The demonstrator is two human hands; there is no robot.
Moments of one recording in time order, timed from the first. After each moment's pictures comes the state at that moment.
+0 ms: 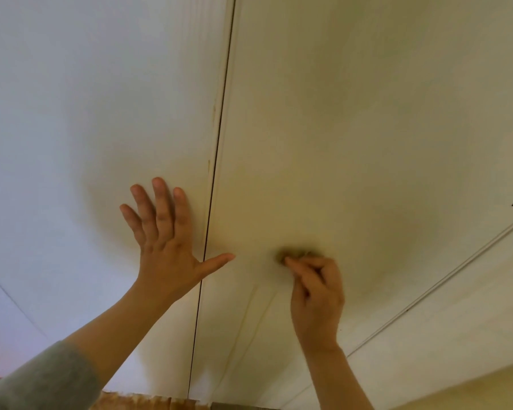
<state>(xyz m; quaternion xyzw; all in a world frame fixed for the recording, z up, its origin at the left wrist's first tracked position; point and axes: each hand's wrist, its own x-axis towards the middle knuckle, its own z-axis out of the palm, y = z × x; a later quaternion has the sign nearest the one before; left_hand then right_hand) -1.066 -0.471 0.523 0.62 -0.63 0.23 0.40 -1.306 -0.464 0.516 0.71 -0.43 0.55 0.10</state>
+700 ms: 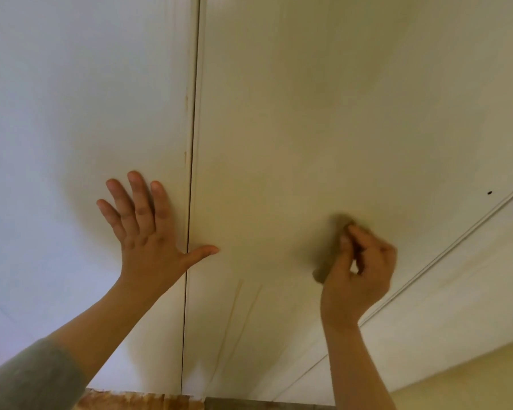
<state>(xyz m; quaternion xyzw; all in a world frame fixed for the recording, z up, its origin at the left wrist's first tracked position) -1.071 -0.475 0.524 0.64 -0.62 0.24 0.40 -1.343 -0.471 0.559 0.52 -0.47 0.71 0.07</state>
